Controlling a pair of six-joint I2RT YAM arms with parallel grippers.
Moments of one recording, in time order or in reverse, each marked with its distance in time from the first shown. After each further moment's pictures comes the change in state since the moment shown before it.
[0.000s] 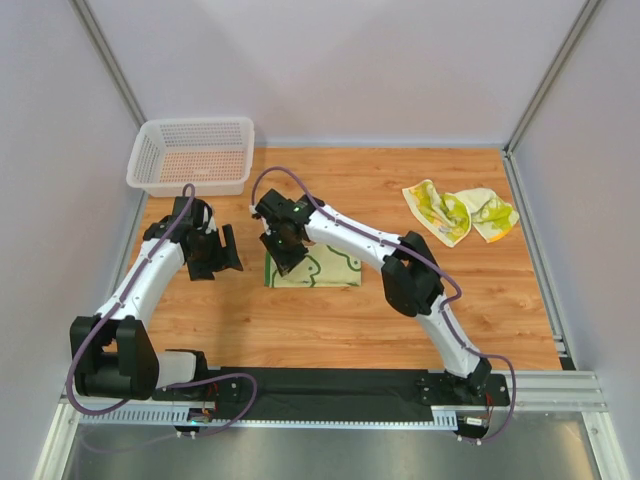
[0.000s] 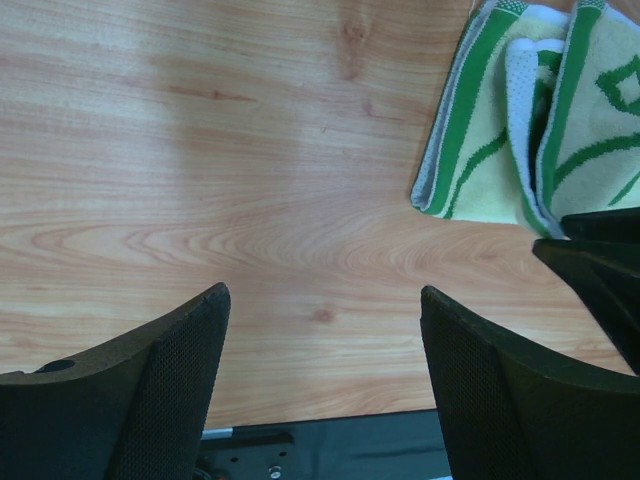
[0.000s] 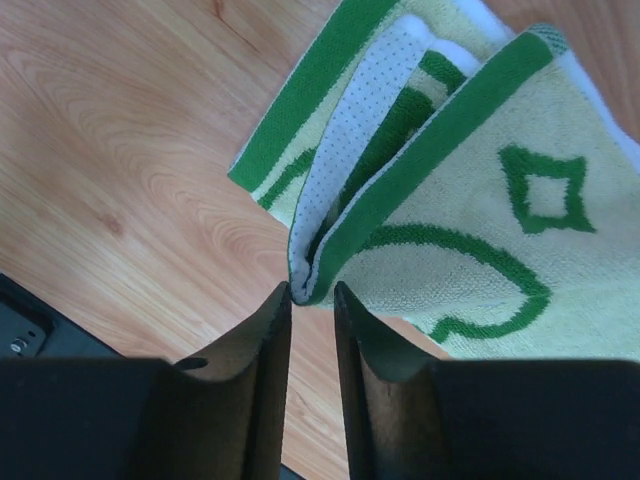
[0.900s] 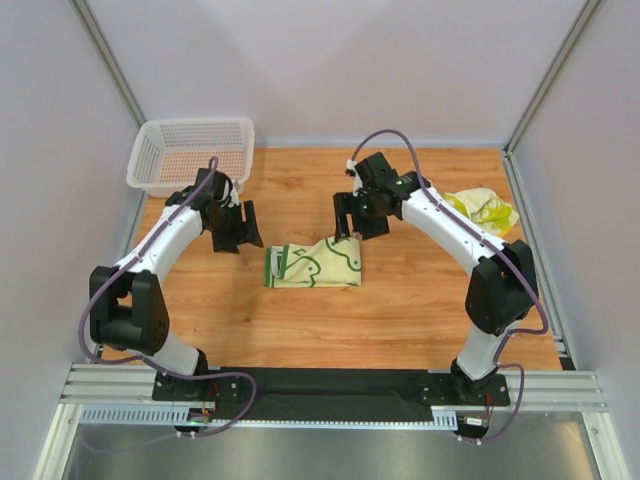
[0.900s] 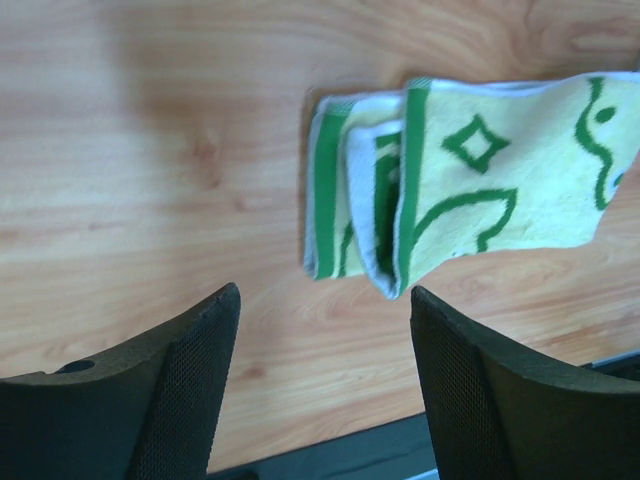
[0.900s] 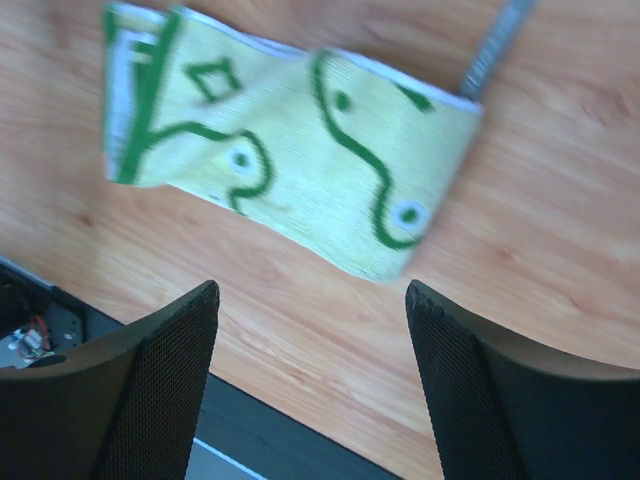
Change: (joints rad) left arm -0.080 0.223 0.212 0.030 0.089 0.003; right arm -0.333 -0.492 -0.454 0.134 -0.089 0.063
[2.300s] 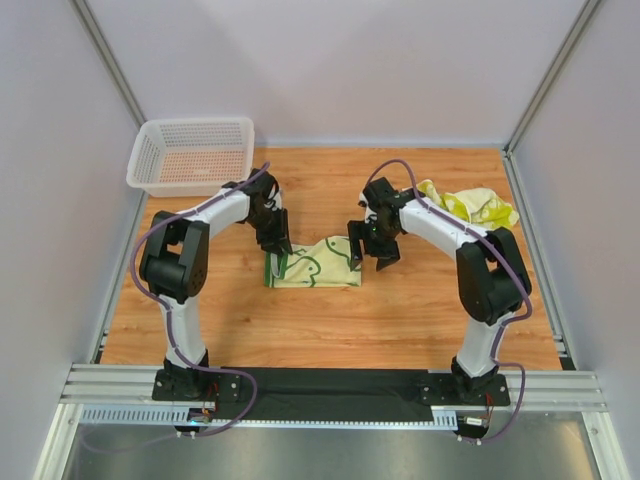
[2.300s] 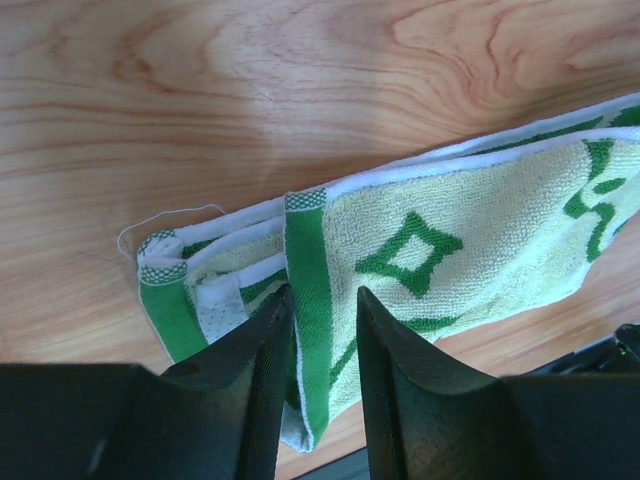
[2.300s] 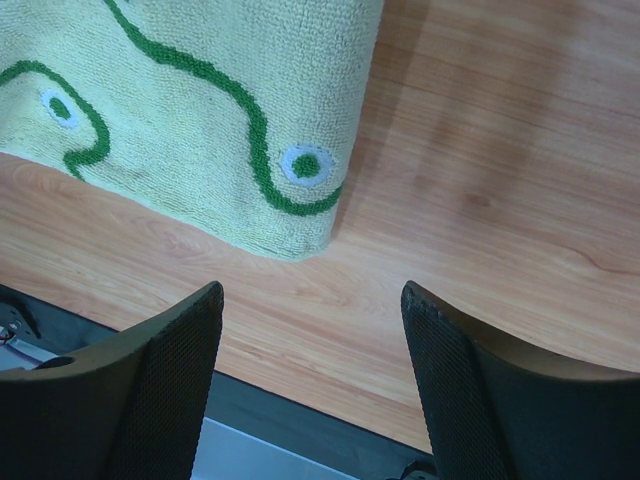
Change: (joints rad) left arm -0.187 0.463 0.246 0.074 0.102 -0.067; right arm -0.103 0.047 -0.264 0.000 -0.037 0.018
